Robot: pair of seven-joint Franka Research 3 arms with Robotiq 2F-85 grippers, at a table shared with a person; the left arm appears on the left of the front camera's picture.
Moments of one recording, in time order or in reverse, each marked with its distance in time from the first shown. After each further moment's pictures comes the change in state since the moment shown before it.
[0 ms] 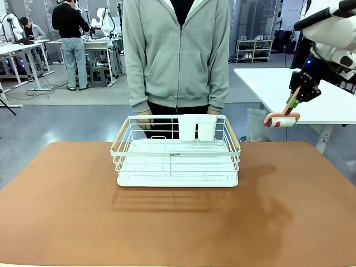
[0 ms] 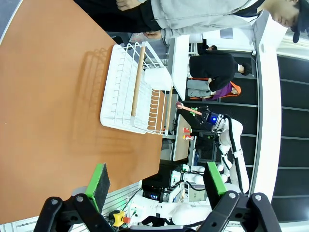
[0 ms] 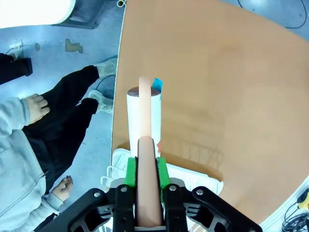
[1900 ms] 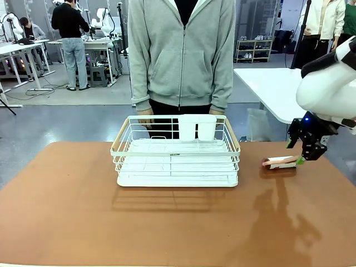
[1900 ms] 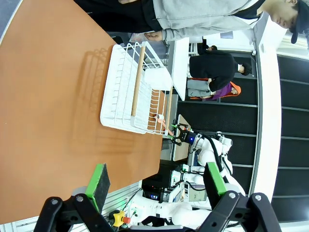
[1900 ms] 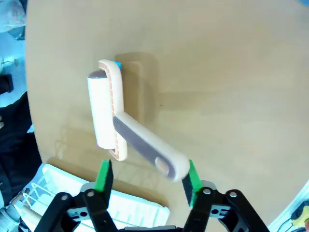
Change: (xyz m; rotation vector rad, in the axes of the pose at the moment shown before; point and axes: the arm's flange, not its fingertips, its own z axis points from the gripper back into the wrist) left arm 0.000 0.000 0.000 0.000 0.000 0.000; right arm -0.042 -0.166 -0.076 -0.045 -0.074 -0.051
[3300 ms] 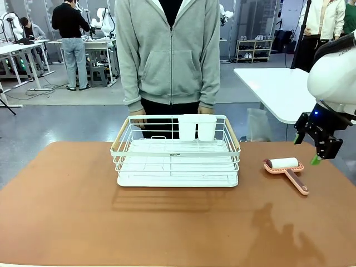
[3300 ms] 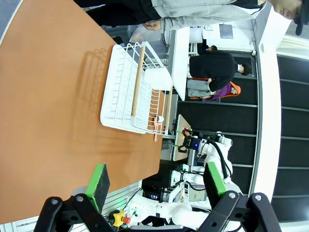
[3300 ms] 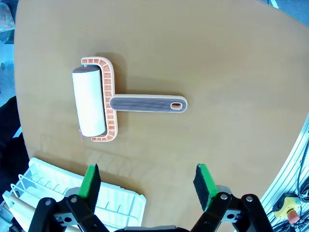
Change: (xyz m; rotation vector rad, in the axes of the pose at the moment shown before) left arm 0.000 0.000 0.000 0.000 0.000 0.000; right arm -0.008 -0.019 0.035 -0.072 -0.025 0.012
